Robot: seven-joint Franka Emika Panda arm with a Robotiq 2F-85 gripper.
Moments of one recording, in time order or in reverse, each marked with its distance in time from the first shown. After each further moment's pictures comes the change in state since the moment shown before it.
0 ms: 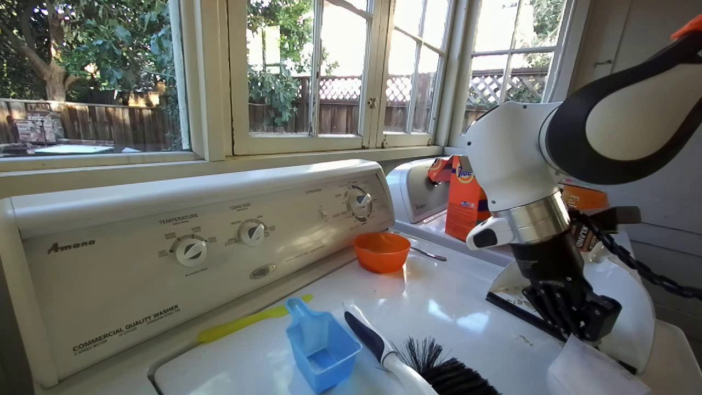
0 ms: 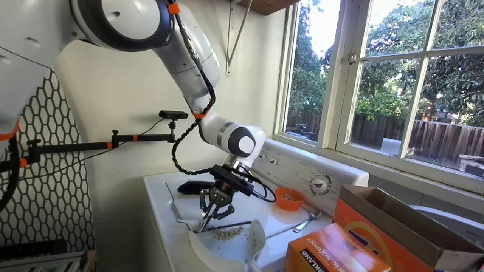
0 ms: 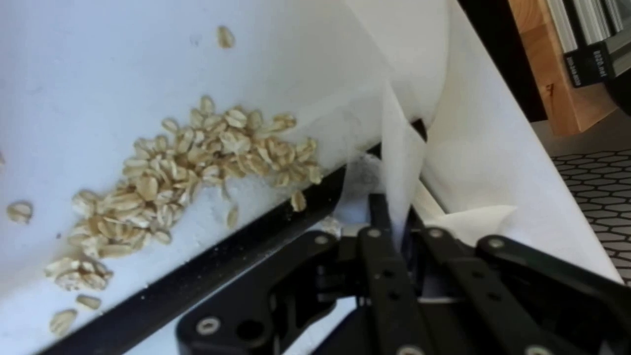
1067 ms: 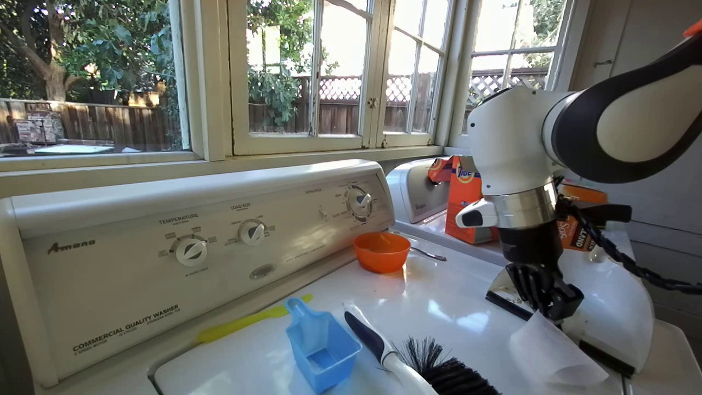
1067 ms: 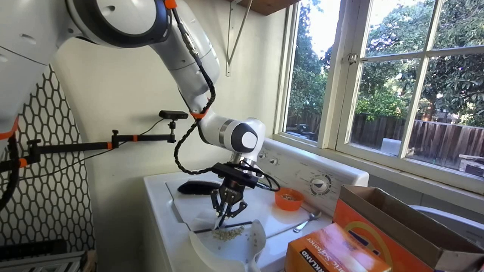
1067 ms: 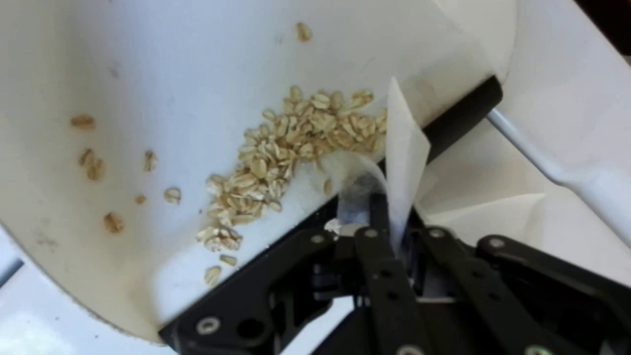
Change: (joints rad) arm 0.001 -0.019 -0.013 0.000 -0.106 0.117 0.209
